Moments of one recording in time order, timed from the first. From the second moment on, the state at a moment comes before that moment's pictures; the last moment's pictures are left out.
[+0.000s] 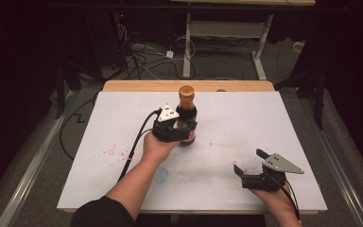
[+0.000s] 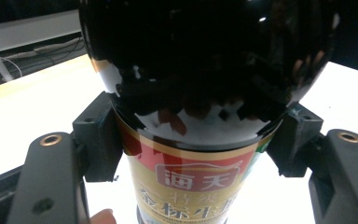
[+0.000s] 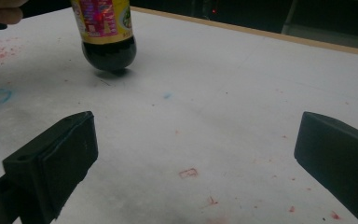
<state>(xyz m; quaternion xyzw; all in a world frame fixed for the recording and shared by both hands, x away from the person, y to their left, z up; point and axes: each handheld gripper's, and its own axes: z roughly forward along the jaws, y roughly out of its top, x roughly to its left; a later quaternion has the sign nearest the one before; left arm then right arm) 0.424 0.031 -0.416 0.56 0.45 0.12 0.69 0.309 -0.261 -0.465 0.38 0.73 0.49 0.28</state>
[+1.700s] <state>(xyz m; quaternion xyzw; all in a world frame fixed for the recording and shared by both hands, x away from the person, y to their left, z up) 0.451 0.023 -0.429 0.55 0.44 0.11 0.70 0.311 -0.260 -0.467 0.38 0.74 0.48 0.27</state>
